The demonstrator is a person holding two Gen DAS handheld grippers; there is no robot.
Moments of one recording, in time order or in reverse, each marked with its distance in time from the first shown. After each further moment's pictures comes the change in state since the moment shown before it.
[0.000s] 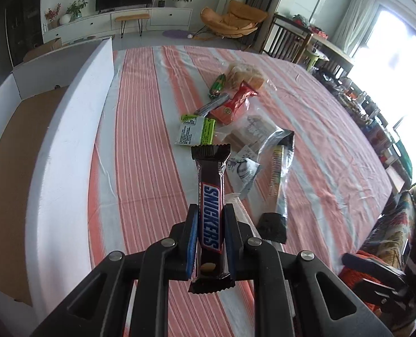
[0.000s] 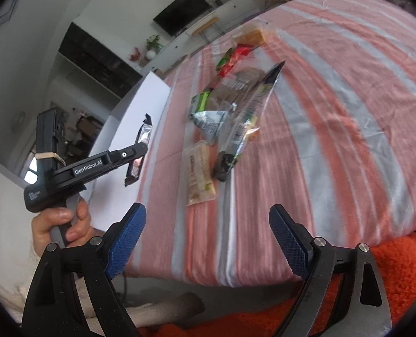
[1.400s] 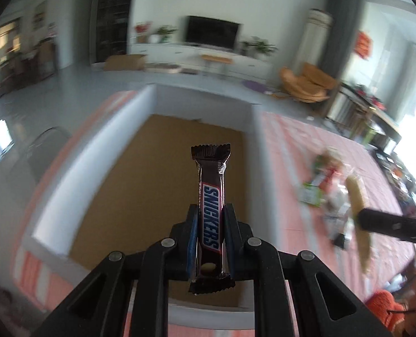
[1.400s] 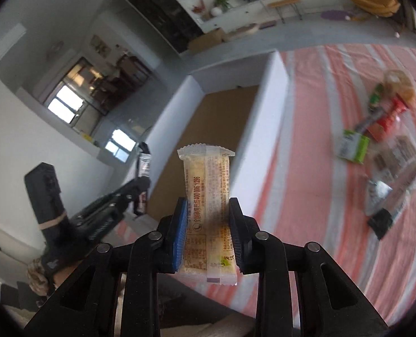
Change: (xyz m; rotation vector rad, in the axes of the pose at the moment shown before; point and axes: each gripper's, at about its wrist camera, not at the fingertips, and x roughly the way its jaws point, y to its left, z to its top) left arm -0.156 0.177 -0.039 -0.284 -0.263 0.308; right arm 0.071 0.186 0.190 -0.402 0.178 0.049
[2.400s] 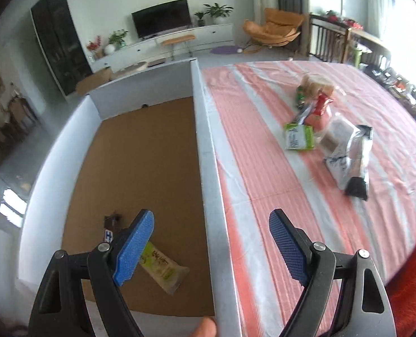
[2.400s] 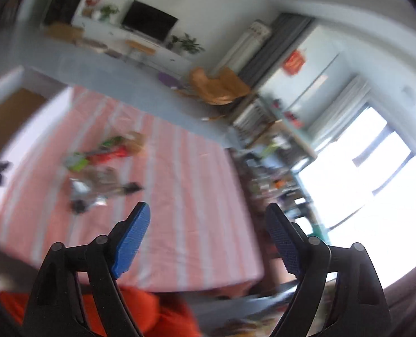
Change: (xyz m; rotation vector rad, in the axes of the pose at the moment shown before) left arm 0.073 -0.135 -0.030 0.394 0.108 0.059; right arm -0.209 0.076 -0.164 -0.259 -0.193 -1.127
